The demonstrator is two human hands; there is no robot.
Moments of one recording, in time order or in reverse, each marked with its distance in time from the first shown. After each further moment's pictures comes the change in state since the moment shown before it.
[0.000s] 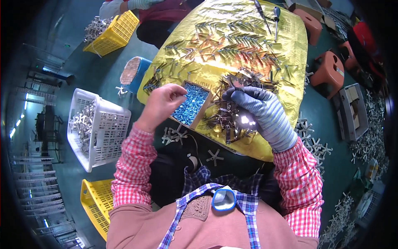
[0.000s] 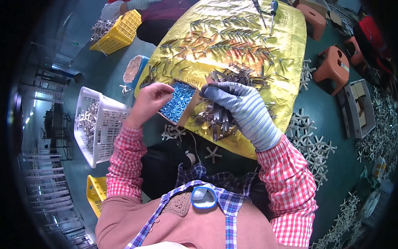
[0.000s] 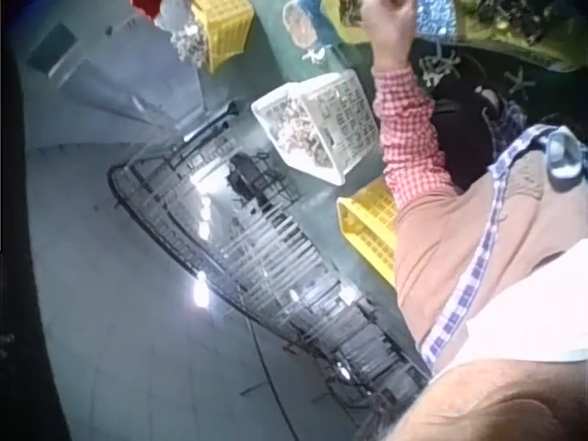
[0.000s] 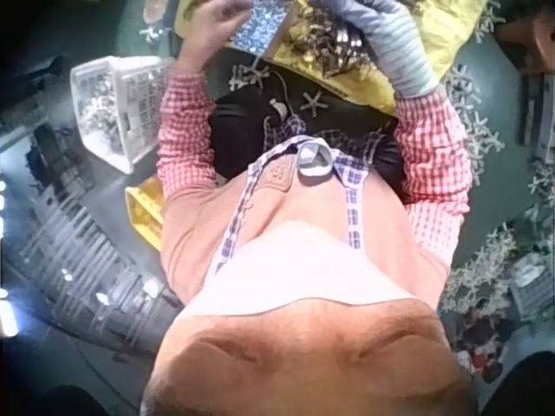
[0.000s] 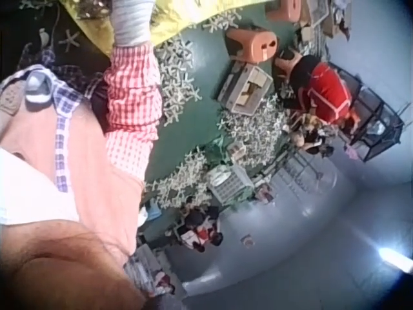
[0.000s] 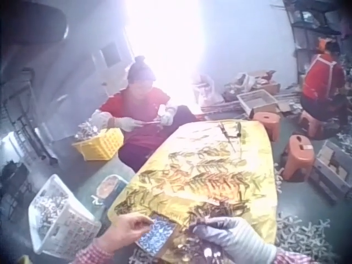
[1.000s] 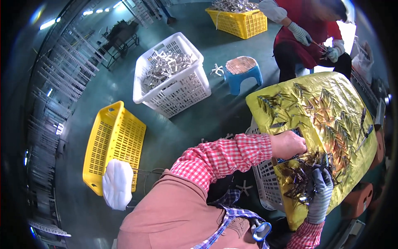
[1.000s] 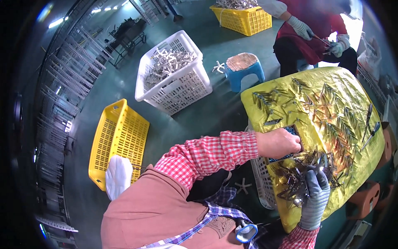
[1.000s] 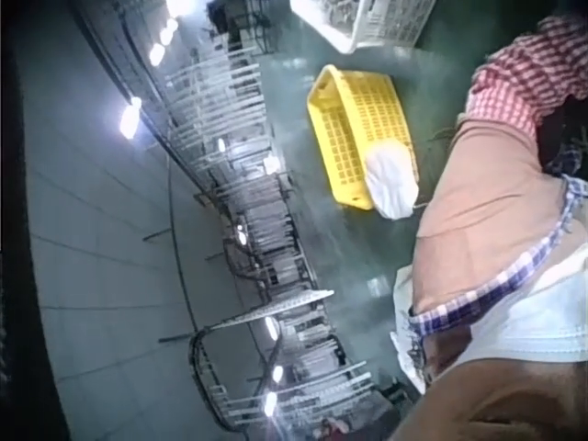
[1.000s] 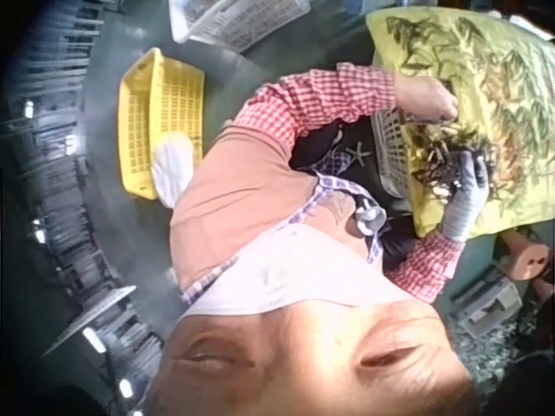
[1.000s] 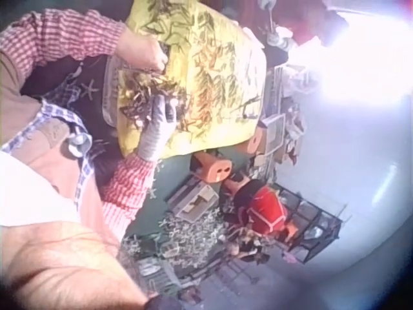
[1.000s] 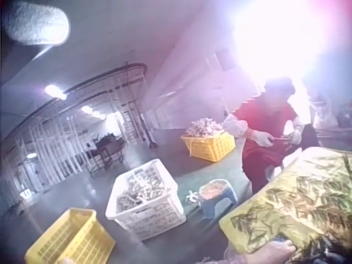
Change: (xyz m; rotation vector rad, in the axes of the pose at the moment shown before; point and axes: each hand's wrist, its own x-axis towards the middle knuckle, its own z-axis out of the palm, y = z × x) left_hand 0.004 0.000 0.035 0.418 0.019 0.489; right_hand 0.005 0.019 0.024 -0.279 0.048 0.006
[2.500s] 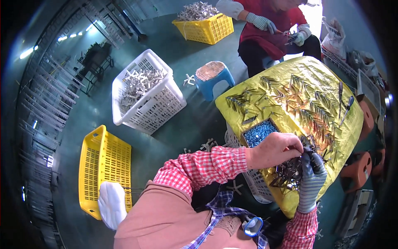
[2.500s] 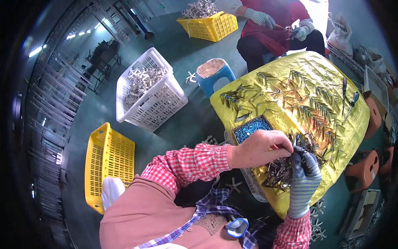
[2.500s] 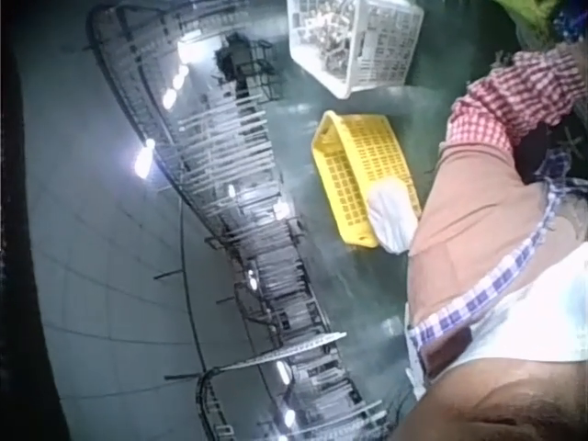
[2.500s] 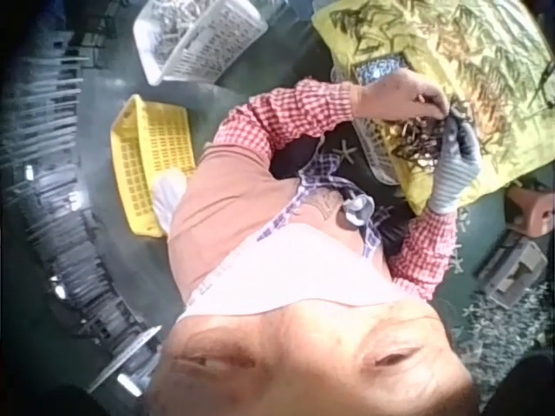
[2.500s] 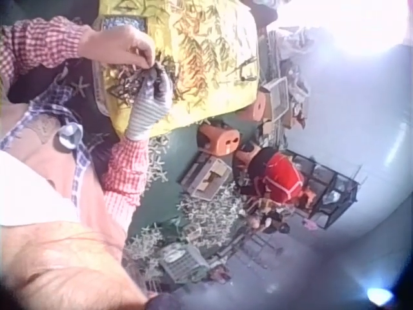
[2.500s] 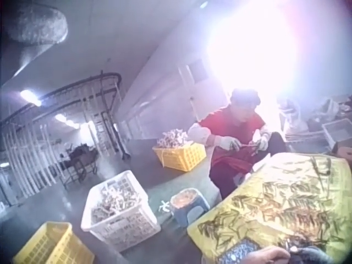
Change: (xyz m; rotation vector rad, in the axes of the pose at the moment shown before) left_hand 0.018 0.073 -0.025 -0.709 0.361 -0.106; right_hand -0.001 0.009 -0.010 -0.135 0.164 -0.533
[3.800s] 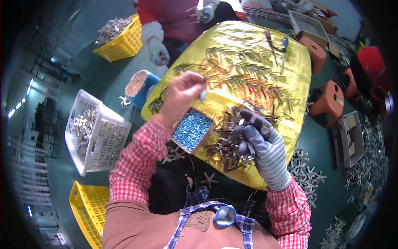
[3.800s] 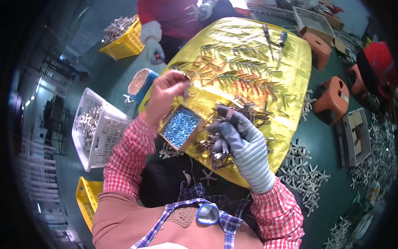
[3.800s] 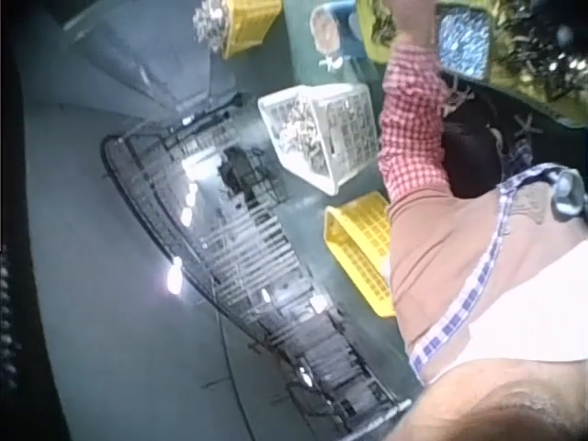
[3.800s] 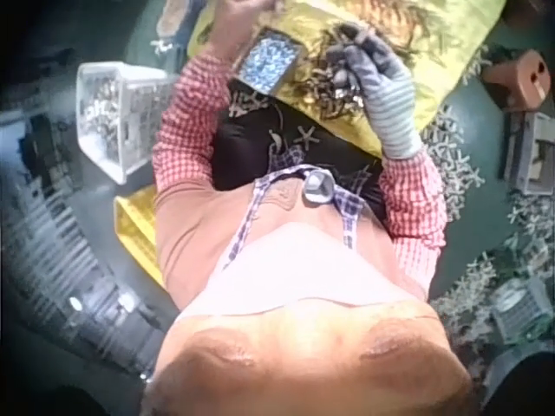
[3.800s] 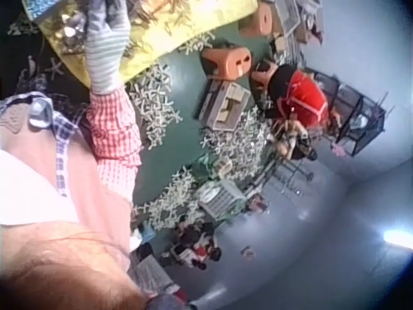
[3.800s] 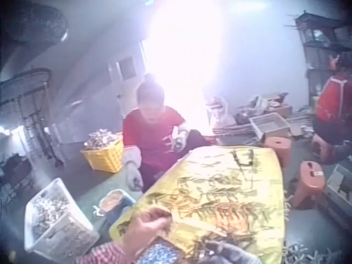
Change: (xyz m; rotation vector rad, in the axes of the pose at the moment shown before) left_hand 0.080 -0.063 -0.046 -0.292 0.108 -0.320; right_hand 0.012 -0.040 -0.011 0.445 -0.070 0.406
